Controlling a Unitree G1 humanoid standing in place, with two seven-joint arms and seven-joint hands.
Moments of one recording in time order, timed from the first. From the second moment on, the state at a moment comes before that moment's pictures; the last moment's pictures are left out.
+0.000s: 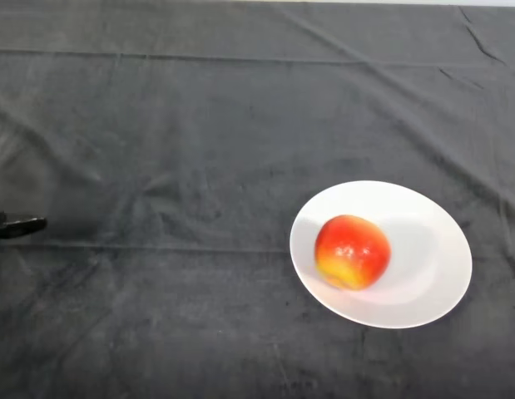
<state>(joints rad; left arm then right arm) -0.53 0.59 0.21 1.15 -0.46 -0.57 -0.26 -0.52 -0.72 0.07 1.12 -0.31 -0.11 -0.16</state>
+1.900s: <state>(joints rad) -0.41 0.67 0.44 1.19 -0.45 -0.48 0.03 -0.52 -0.71 0.07 1.13 -0.31 -0.11 -0.16</state>
